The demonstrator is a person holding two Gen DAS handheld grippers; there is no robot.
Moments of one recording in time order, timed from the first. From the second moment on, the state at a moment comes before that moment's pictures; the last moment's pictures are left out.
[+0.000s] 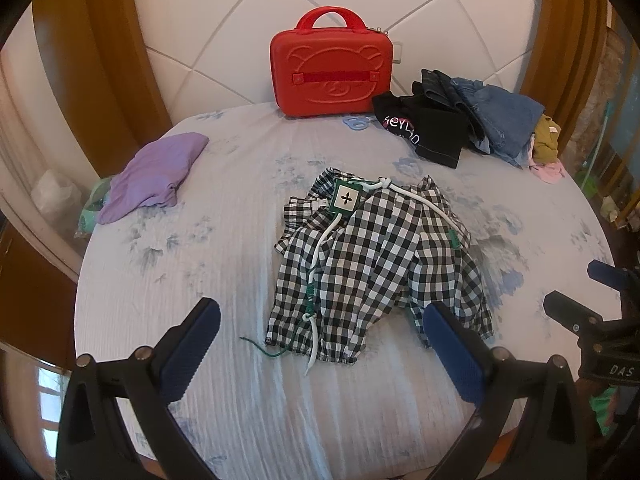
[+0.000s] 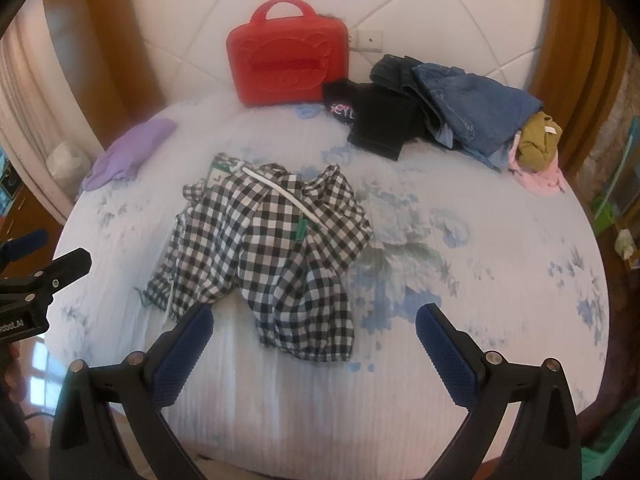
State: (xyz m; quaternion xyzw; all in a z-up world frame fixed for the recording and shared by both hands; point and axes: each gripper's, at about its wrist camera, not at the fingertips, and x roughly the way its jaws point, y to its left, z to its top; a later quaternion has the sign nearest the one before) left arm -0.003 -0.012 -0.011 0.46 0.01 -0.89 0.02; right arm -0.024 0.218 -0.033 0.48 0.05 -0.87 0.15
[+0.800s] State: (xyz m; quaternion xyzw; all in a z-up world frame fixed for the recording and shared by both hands) left arm -0.015 -0.018 -0.019 0.47 0.01 -0.88 0.03; right arm -0.036 0.217 -0.041 0.49 0.05 -0.86 0.15
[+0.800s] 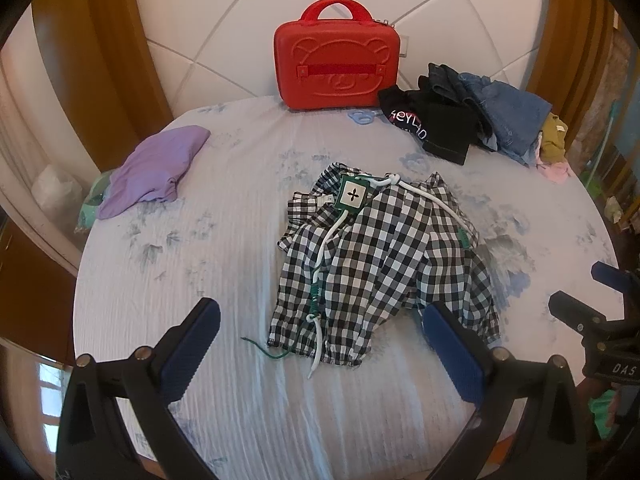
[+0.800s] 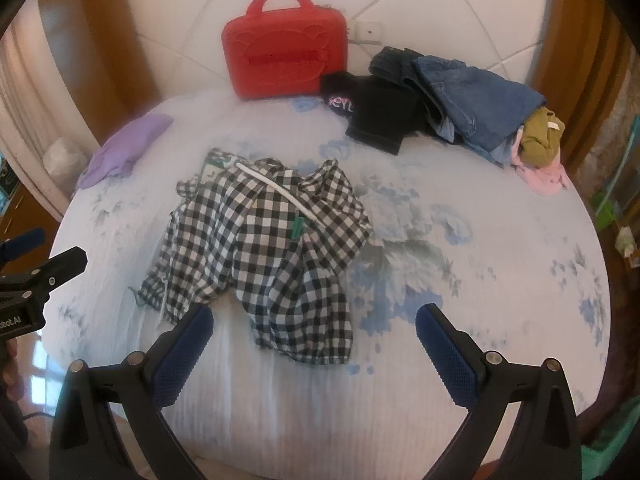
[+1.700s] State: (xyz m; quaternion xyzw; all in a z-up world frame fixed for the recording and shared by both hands) left arm -0.143 -0.056 -0.203 0.59 -0.01 -0.81 0.01; right arm -0.107 0.182 -0.170 0.58 0.00 -0.79 0.18
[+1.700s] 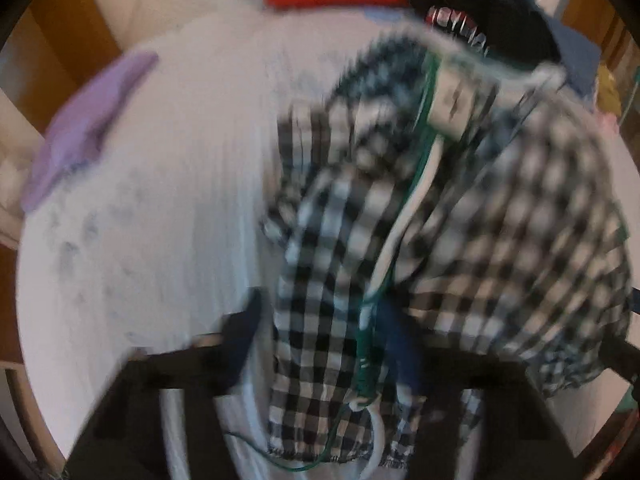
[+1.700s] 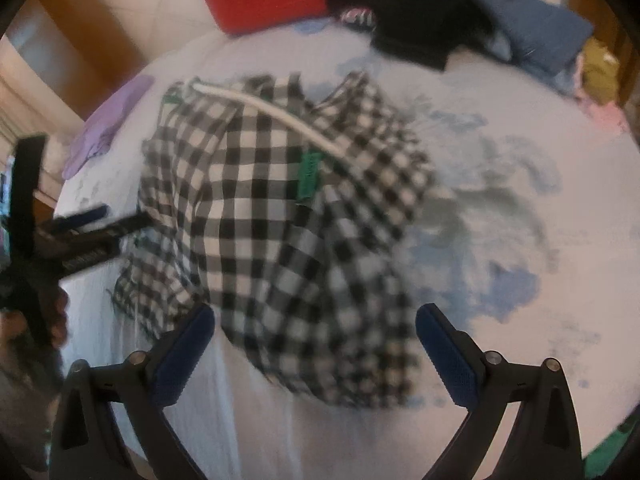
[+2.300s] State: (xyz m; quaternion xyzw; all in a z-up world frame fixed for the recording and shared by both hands) left arm -0.155 -0.036 -0.145 0.54 0.00 -0.84 -0.06; right arm -0.135 0.353 -0.108 0.51 -0.06 -0.86 0.00
